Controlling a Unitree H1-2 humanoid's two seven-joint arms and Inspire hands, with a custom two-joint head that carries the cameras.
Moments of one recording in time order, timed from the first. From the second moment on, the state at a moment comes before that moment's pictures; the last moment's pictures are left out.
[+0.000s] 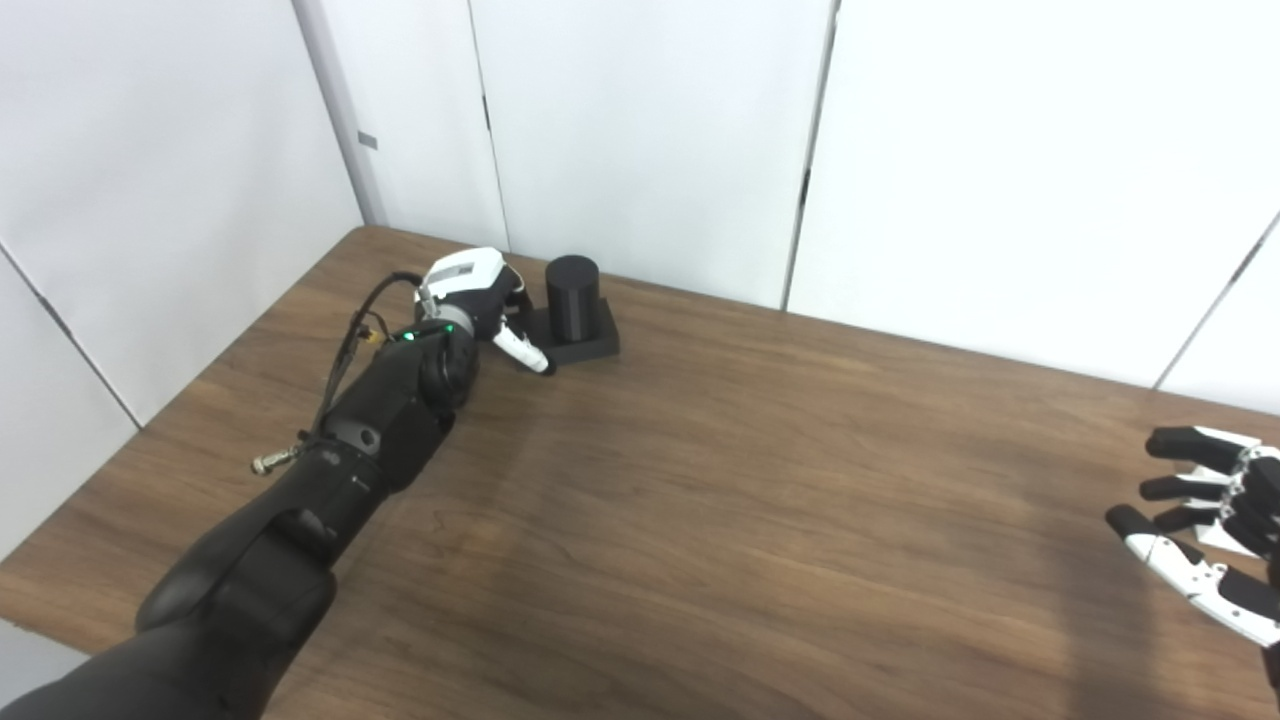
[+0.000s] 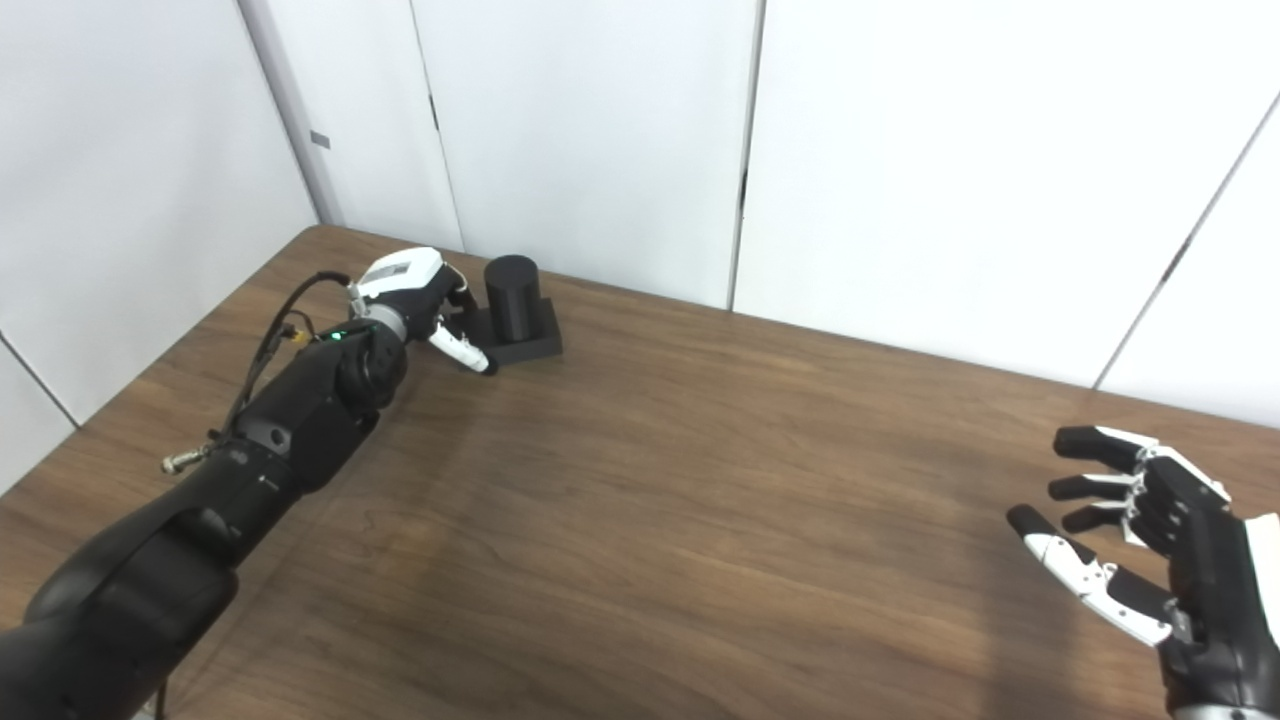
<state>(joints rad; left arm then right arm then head) -0.62 0.54 -0.29 0.59 0.67 0.33 -0.10 -0.02 -0.20 -0.08 -0.46 -0.19 0.20 0.03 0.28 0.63</state>
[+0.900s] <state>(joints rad) -0.49 0.48 -0.35 0.28 0.66 0.19 -0.19 -0.02 -0.20 -0.08 -0.46 -0.21 0.23 0.03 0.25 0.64</state>
